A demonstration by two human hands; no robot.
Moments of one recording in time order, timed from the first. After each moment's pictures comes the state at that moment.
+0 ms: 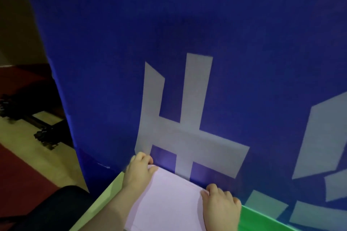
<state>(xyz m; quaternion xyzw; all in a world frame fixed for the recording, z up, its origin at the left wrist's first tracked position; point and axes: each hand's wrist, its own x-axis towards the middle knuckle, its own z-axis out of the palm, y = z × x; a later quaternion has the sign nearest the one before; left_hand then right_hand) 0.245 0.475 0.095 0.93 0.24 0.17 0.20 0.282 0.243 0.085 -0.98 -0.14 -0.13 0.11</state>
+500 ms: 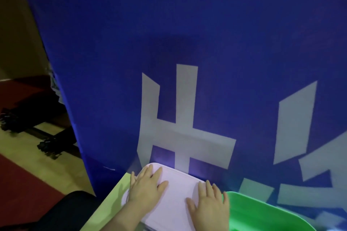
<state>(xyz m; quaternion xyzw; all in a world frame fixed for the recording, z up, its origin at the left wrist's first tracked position) 0.196 0.428 0.110 0.98 0.20 0.00 0.08 0.244 0.244 0.082 -0.98 -0.17 -0.05 0.13</state>
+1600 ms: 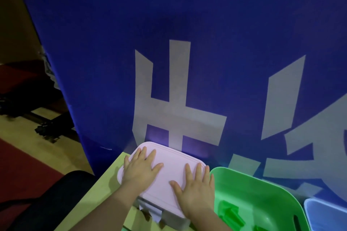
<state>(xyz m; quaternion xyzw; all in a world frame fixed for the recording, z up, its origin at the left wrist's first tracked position) 0.182 0.415 0.103 0.97 0.23 -0.02 0.08 0.210 0.239 0.098 -0.98 -0.20 0.06 0.05</state>
